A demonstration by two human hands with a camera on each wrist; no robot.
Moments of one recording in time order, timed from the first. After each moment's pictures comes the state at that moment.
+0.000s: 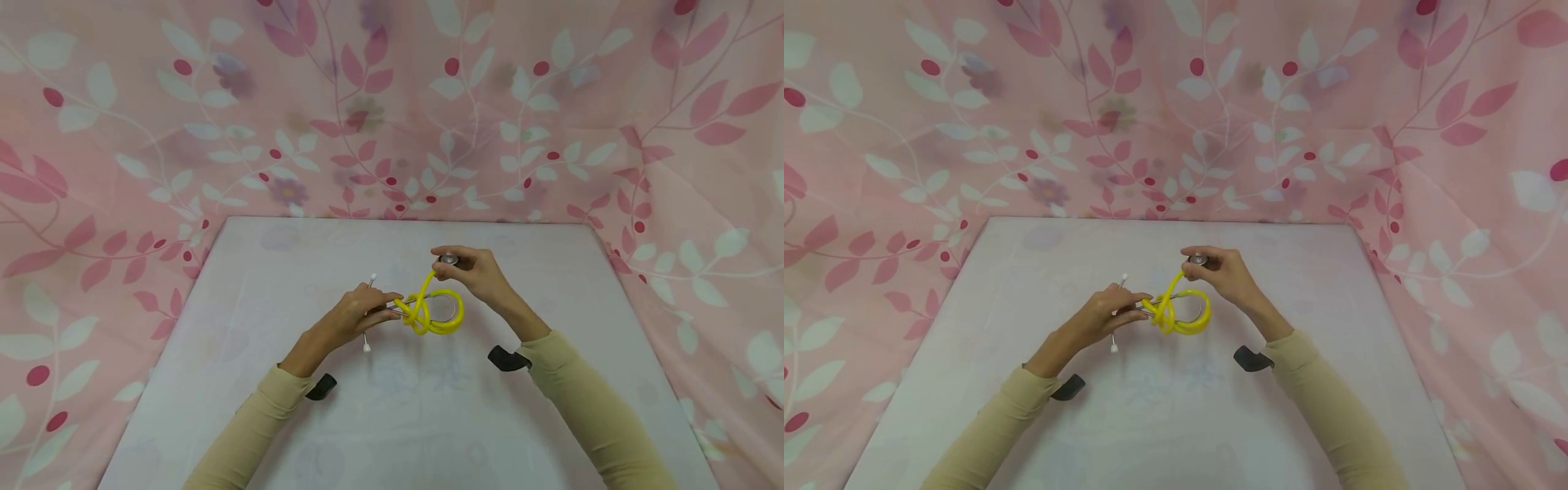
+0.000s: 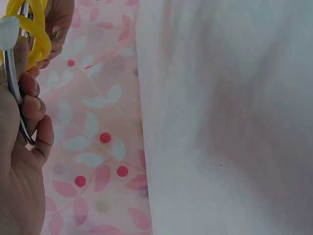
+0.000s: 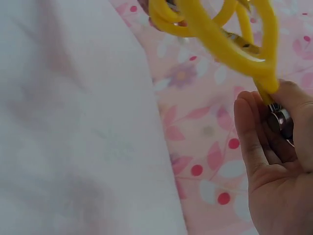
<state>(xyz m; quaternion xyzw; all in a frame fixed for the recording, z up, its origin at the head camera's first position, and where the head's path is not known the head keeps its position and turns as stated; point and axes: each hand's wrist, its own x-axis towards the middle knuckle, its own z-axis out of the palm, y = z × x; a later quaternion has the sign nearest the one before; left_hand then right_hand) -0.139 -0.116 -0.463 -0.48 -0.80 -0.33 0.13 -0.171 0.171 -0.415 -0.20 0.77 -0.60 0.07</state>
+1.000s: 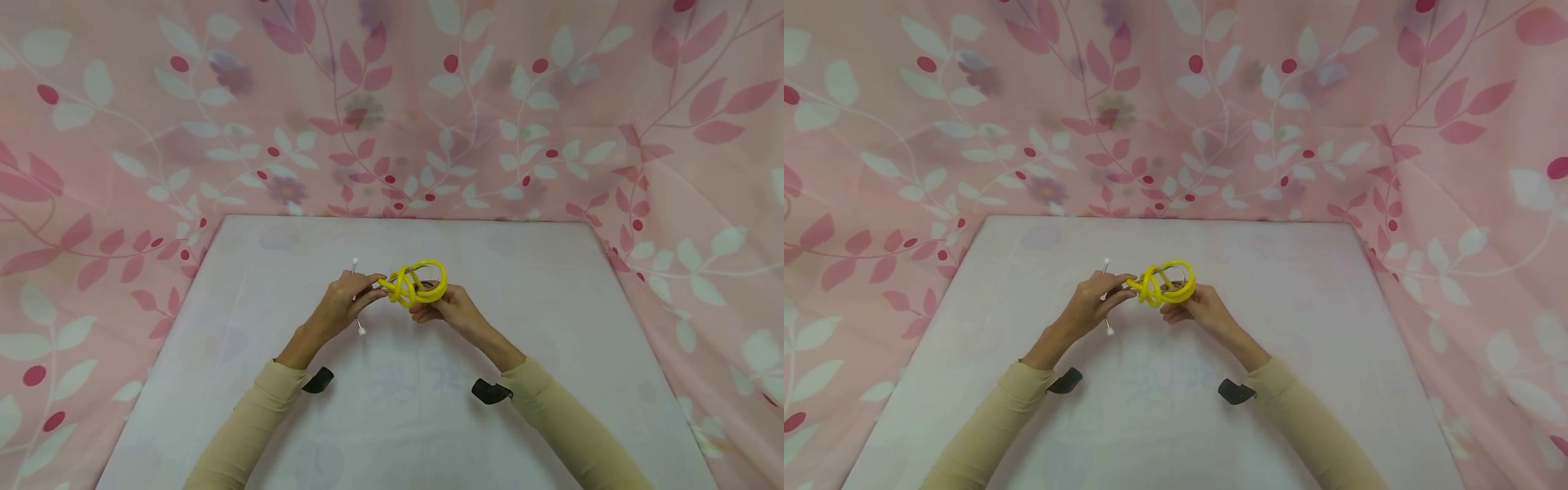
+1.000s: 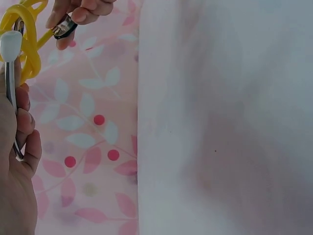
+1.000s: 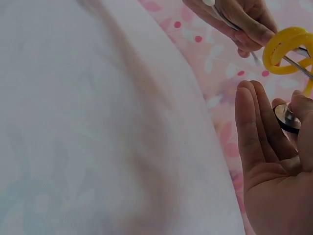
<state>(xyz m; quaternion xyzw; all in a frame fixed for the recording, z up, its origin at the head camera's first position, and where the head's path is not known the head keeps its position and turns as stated) -0.149 -0.127 -0.463 -0.39 -0.82 -0.36 0.19 -0.138 0.143 -0.482 -0.16 0.68 -0.69 0.19</state>
